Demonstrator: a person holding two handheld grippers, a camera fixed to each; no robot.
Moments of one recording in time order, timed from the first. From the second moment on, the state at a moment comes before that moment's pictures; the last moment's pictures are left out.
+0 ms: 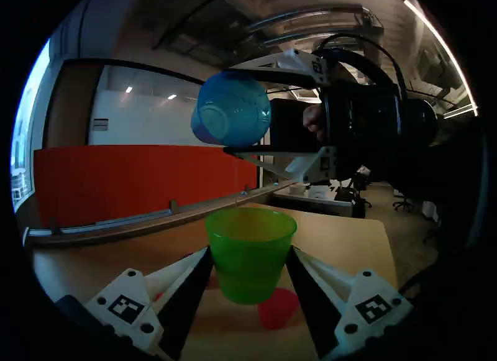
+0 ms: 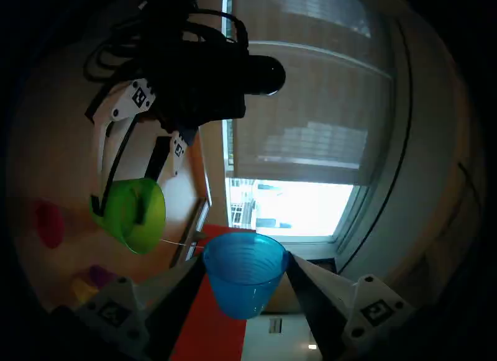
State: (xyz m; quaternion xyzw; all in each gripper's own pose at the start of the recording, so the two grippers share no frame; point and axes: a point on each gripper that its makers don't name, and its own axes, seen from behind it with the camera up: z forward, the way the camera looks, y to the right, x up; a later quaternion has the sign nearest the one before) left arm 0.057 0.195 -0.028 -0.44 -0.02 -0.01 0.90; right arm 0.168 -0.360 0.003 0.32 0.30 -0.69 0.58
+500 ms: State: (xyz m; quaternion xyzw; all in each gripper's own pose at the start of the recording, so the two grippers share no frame) left arm 0.058 0.194 -0.027 -0.44 -0.02 -0.01 0.90; right arm 0.169 -0.359 0.003 0.33 0.30 -0.68 0.58
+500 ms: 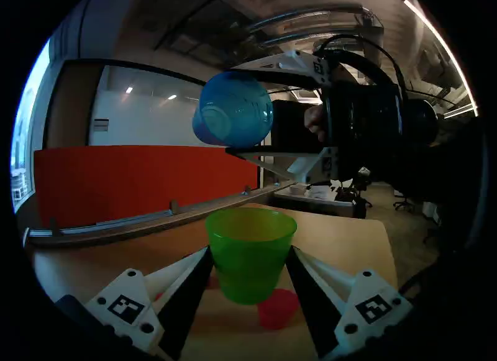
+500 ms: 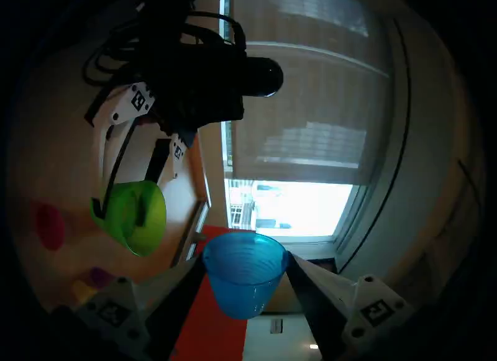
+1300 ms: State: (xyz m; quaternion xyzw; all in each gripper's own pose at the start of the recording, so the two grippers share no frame) left arm 0.060 0.192 -0.027 -0.44 -0.02 0.00 0.90; right arm 0.168 -0.349 0.014 0.36 0.27 -0.59 0.68
